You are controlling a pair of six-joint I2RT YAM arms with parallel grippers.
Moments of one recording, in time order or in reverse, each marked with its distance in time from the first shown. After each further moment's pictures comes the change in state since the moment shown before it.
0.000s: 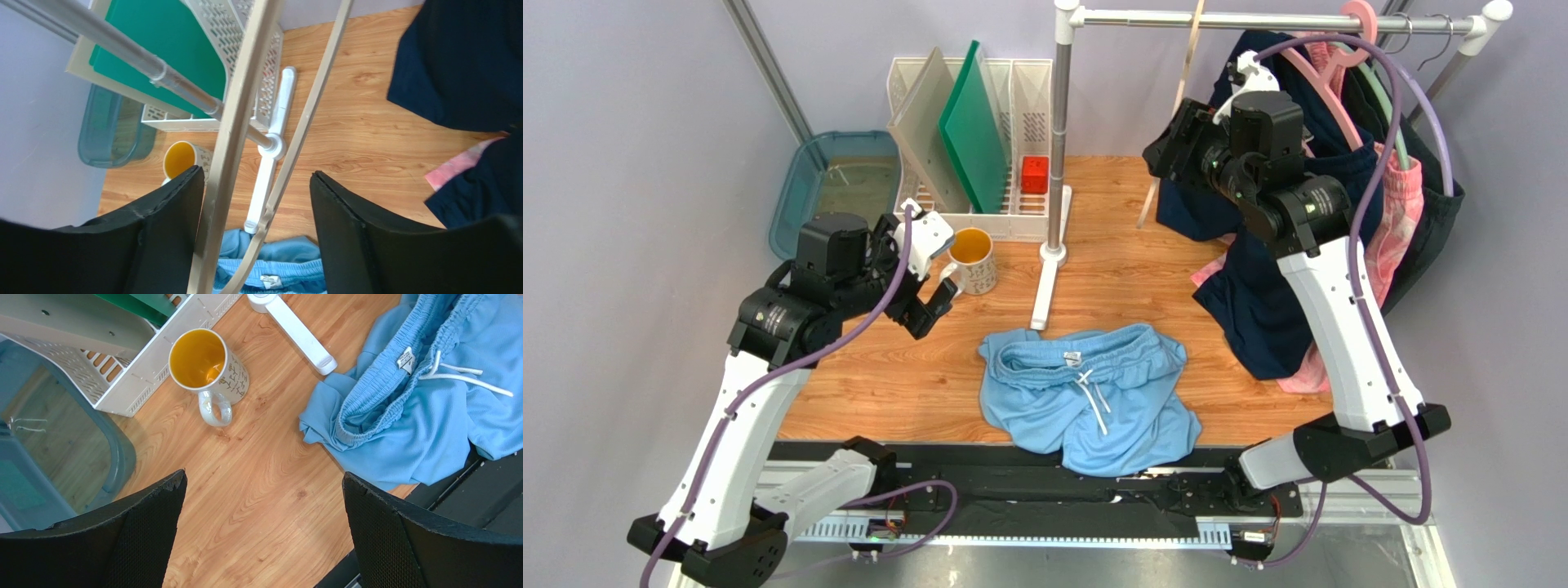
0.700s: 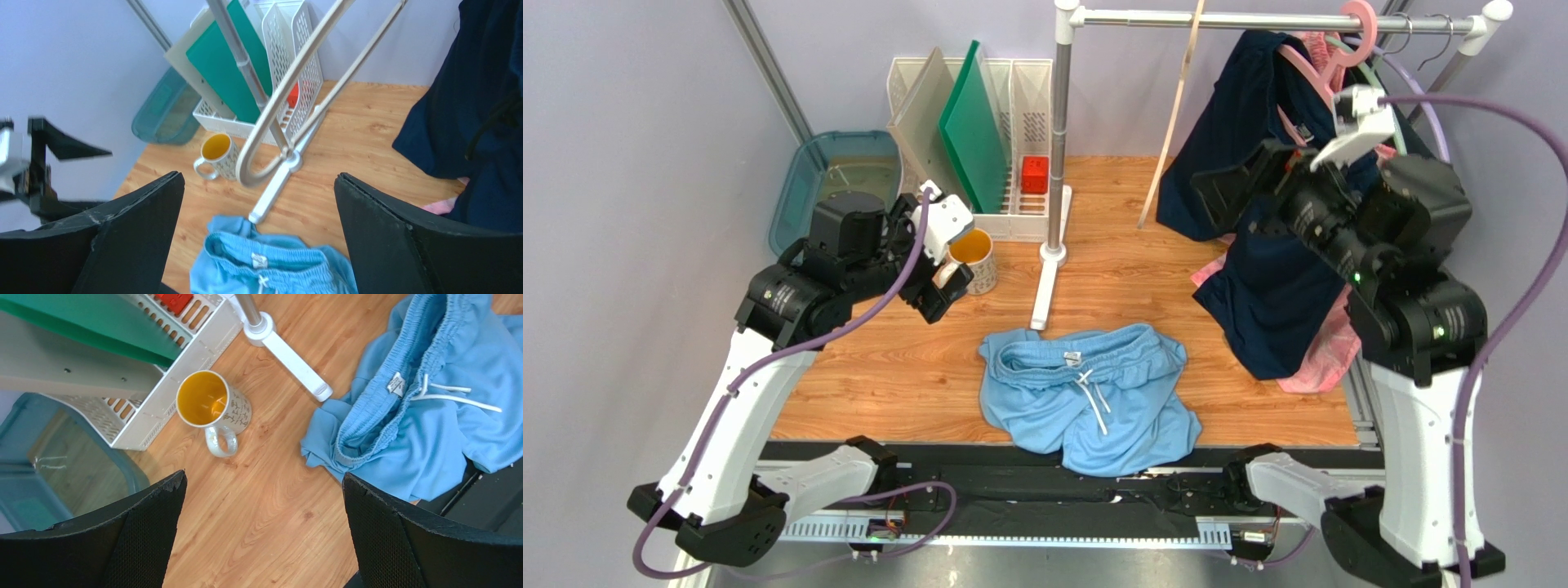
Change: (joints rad) left arm -0.107 0.100 0.130 0.008 -0.037 0.009; right arm -0.143 -0.378 -0.119 -0.007 -0.292 -0.180
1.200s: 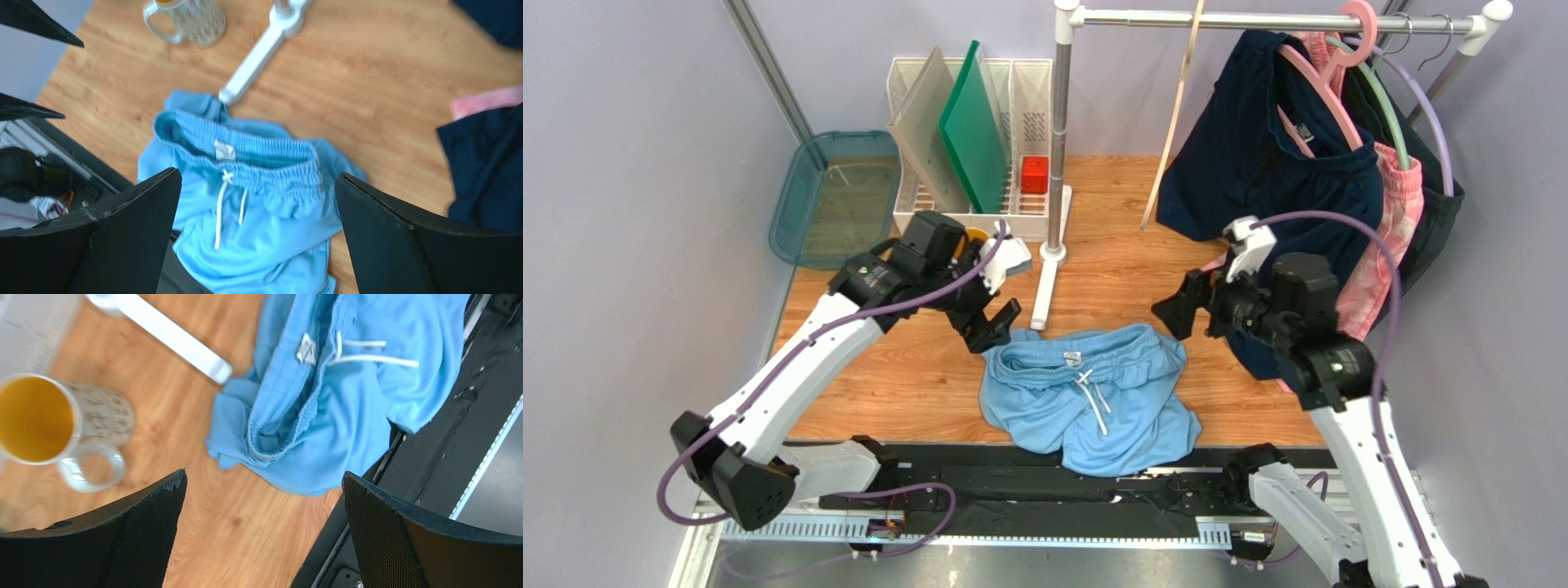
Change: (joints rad) left arm -0.101 0.144 -0.241 0.085 0.172 -0.061; right arm 0.001 -0.292 -0.820 0.158 -0.172 -0.146
